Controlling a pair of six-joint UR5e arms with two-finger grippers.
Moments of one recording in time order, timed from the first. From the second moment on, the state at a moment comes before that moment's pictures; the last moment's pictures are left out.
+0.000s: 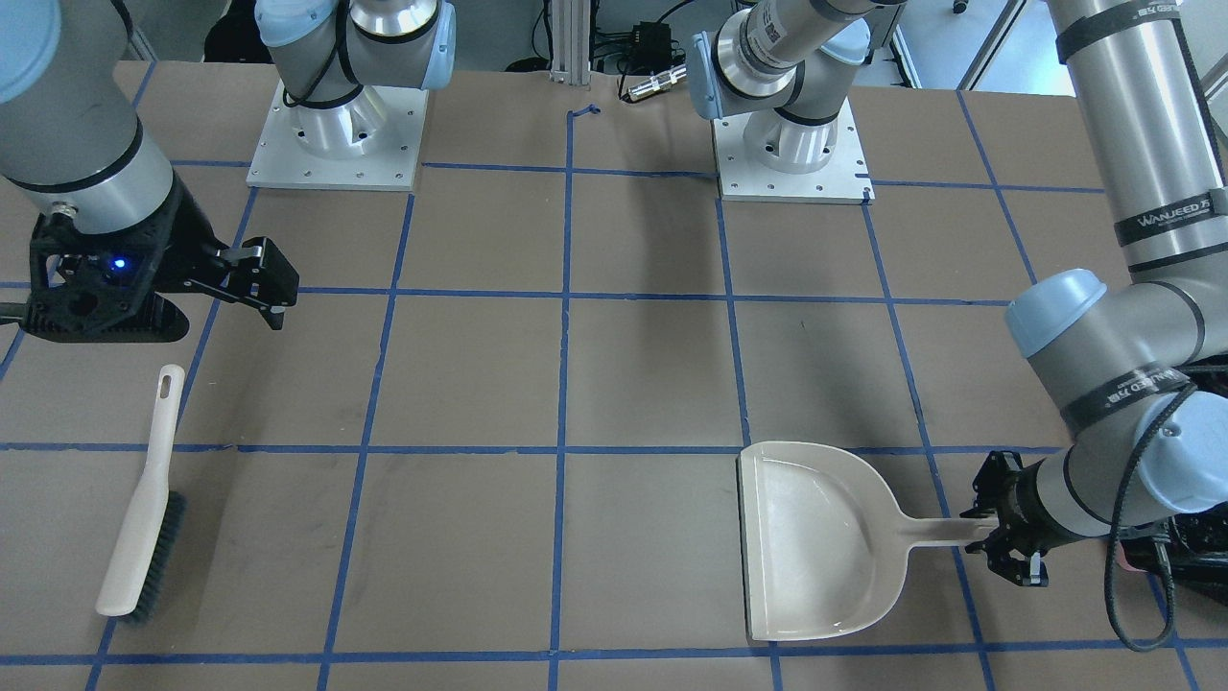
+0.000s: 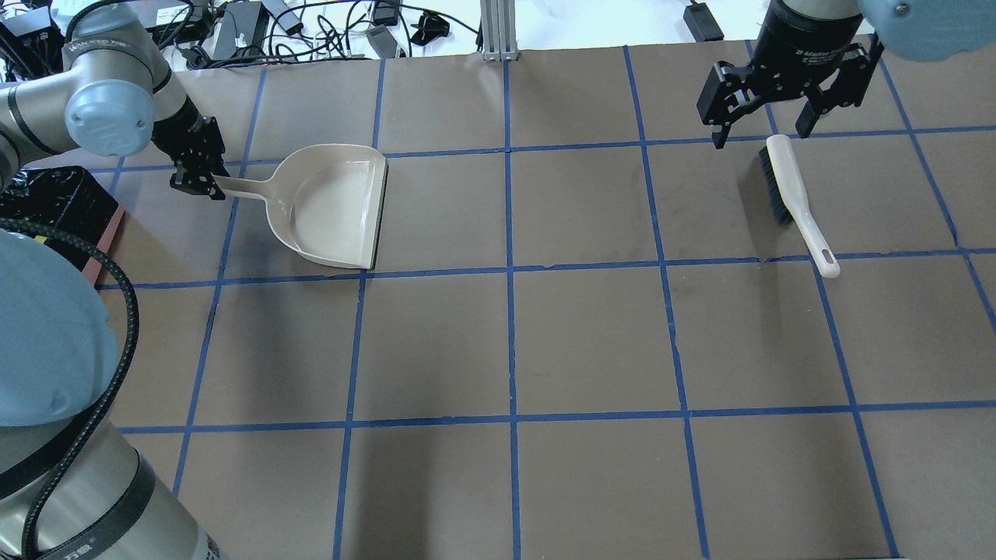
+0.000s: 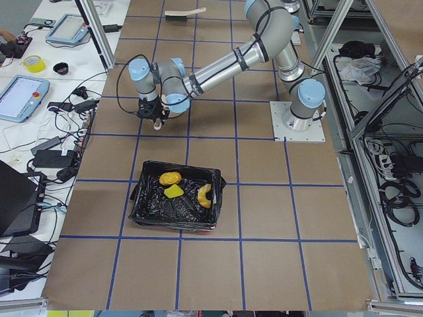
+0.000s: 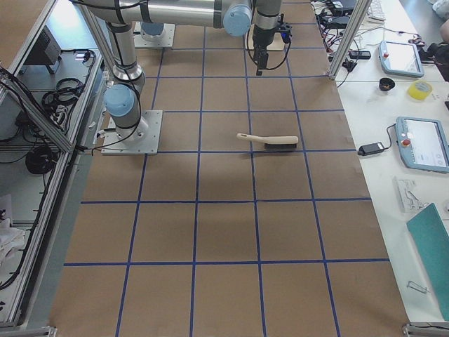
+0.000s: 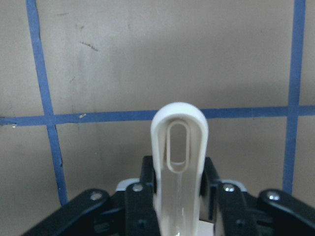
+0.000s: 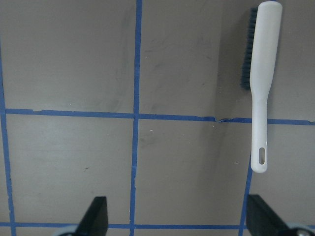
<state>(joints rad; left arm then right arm) -1.28 -2.15 -1.42 -1.18 1.63 -1.23 1.52 -1.42 1.44 -1.55 -1.62 -0.10</state>
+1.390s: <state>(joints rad) -1.27 -2.09 -1.49 -1.04 1.66 -1.22 1.57 -1.44 1.48 -1.57 -1.56 -0.01</state>
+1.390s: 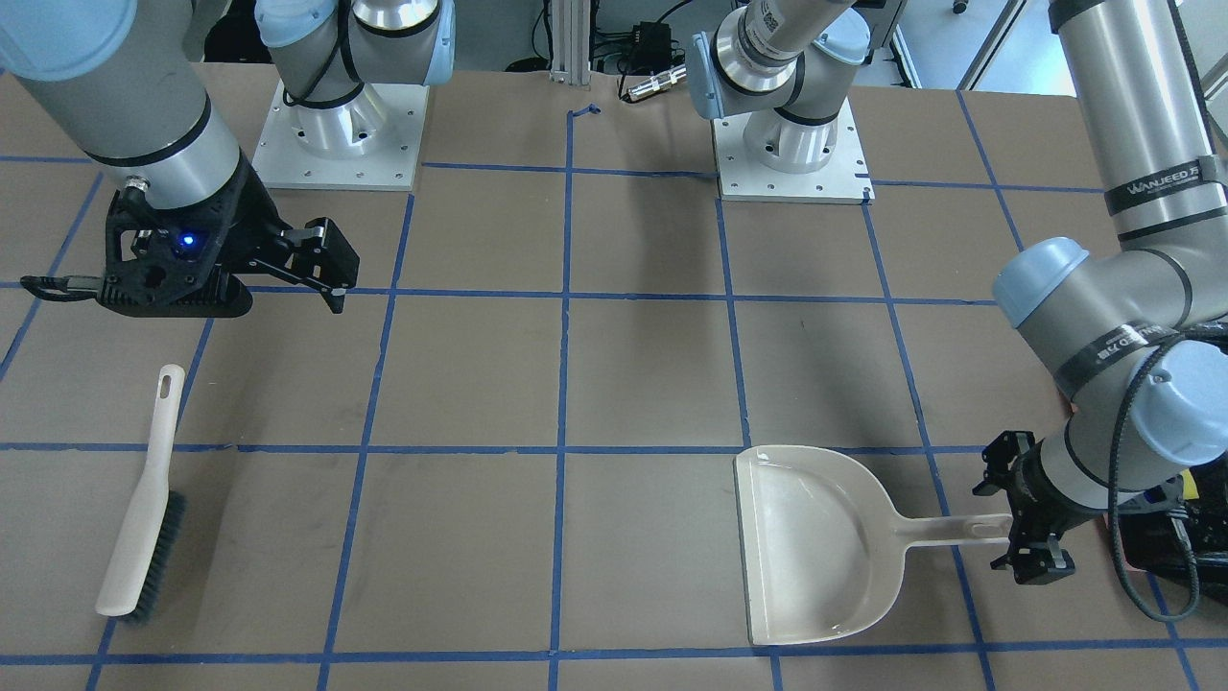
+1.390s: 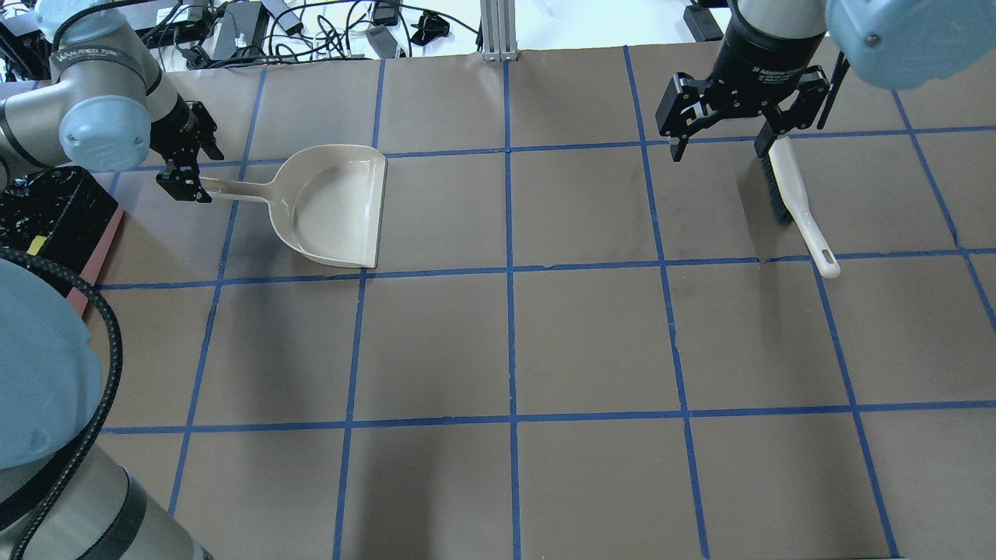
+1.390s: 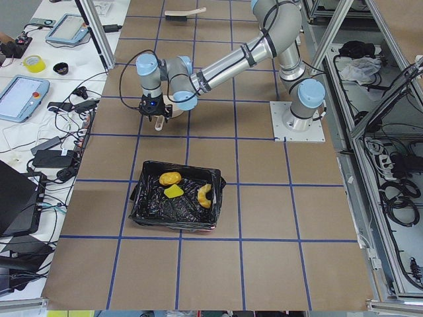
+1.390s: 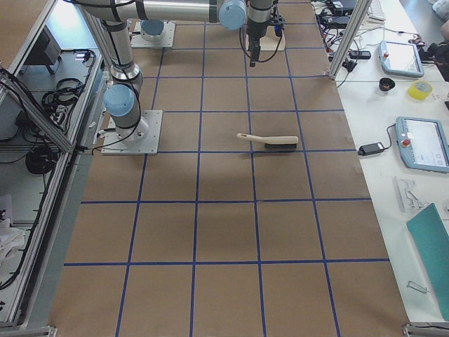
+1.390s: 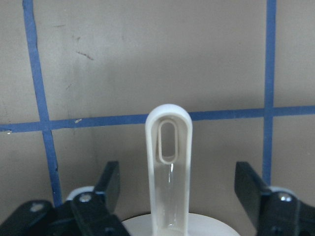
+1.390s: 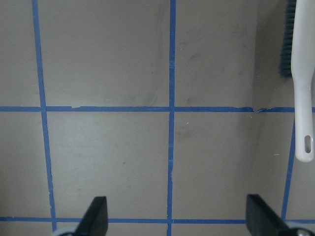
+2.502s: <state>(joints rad) -1.30 -1.98 -1.46 -1.00 1.73 -0.69 1.58 -1.46 1.48 -1.59 -1.55 0.04</state>
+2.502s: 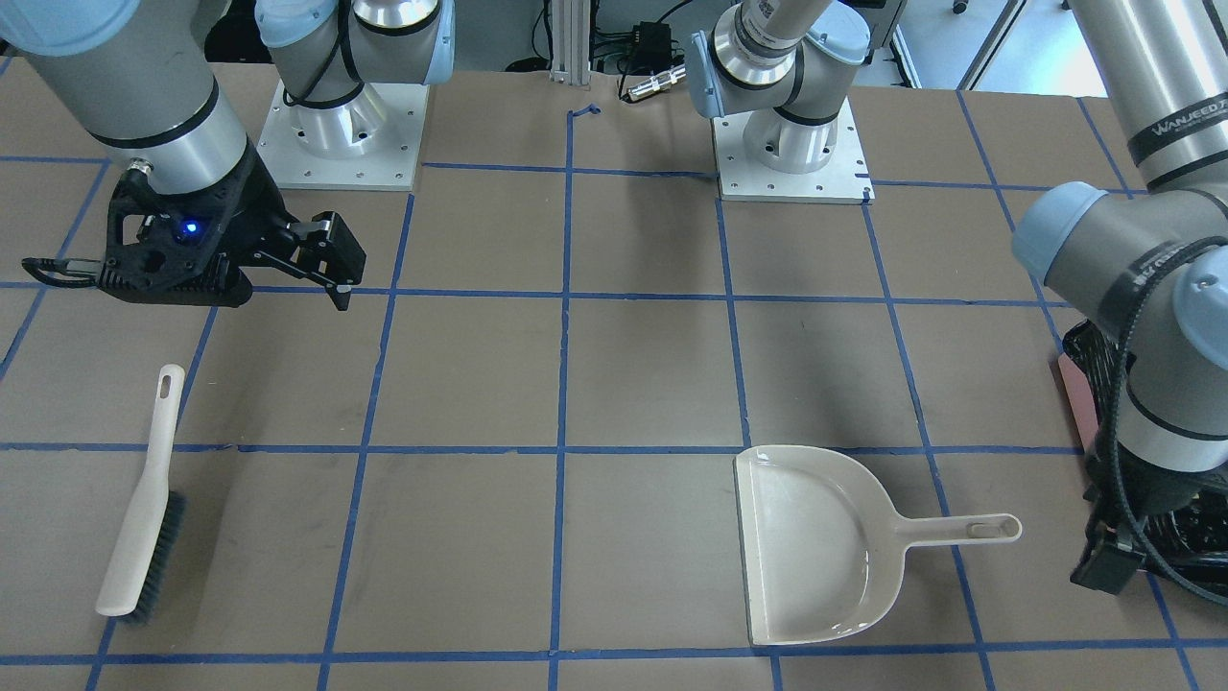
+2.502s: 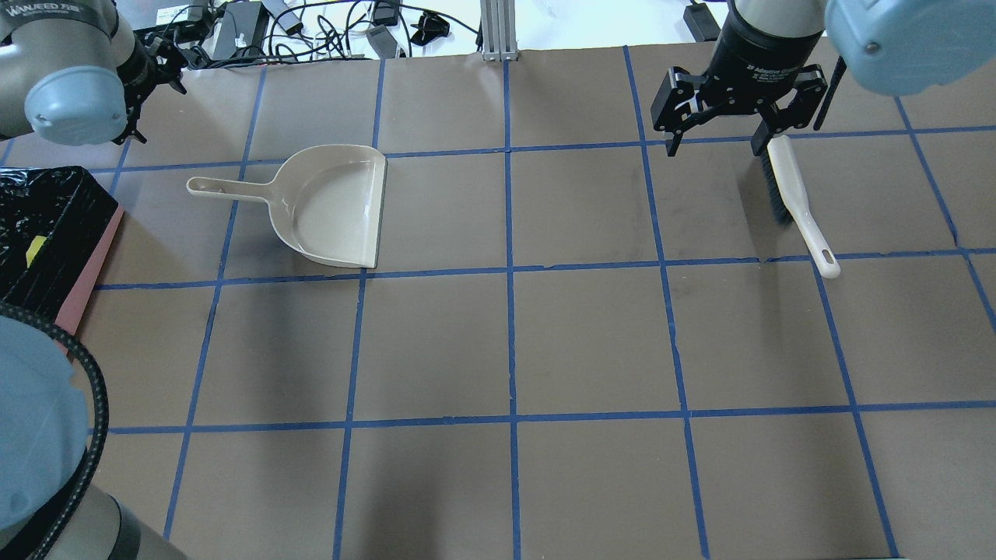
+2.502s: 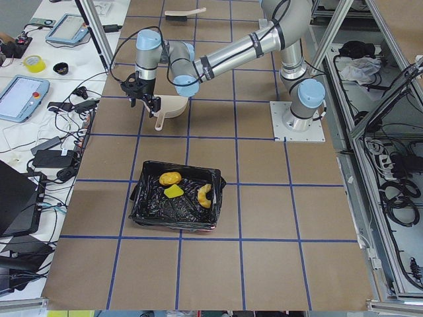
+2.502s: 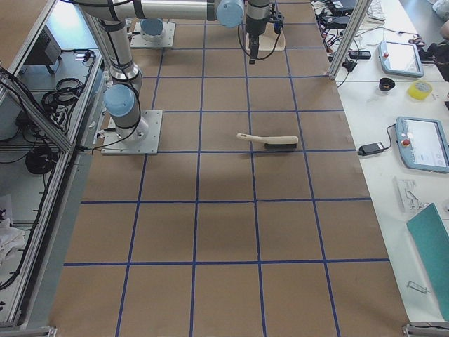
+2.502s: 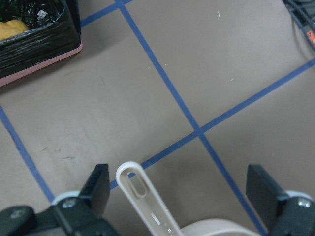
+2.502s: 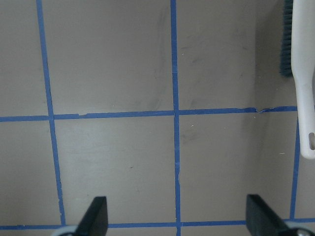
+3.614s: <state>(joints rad) -1.54 -1.74 -1.47 -1.27 1.67 -0.17 1.59 -1.45 1.49 -1.59 -1.56 0.04</state>
